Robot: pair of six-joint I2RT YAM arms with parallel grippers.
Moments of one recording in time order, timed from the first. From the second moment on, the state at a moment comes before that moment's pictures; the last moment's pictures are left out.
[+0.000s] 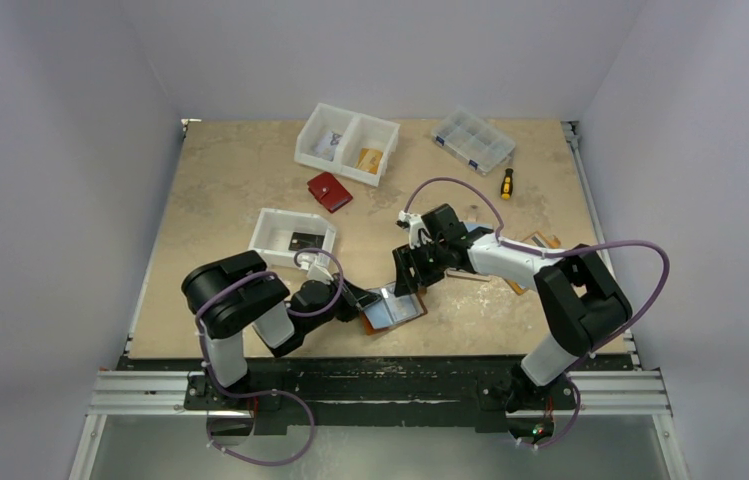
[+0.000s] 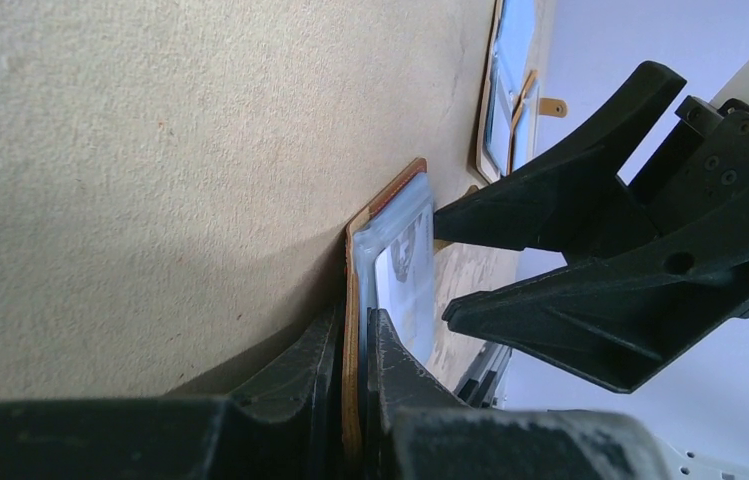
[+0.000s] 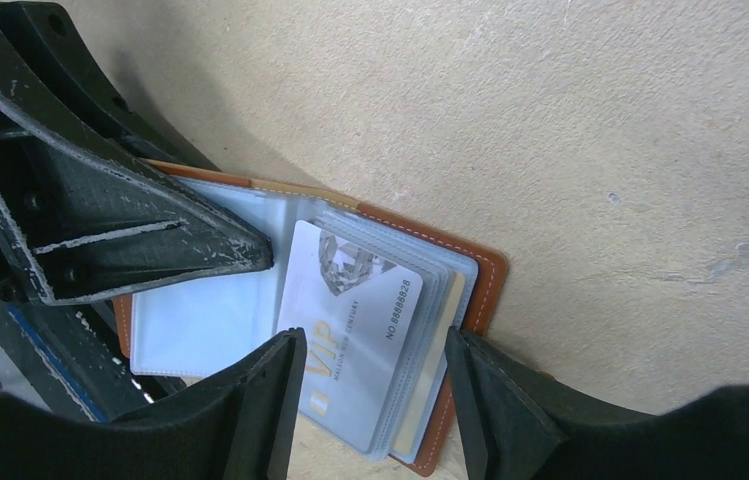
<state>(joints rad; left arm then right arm) -0.84 1.84 0.22 1.24 -0.02 -1.35 0.57 1.62 0.87 -0.30 -0.43 0.17</state>
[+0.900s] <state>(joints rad) -0.84 1.85 0.22 1.26 0.00 -1.36 0.62 1.55 0.87 -0.29 -0.57 0.17</state>
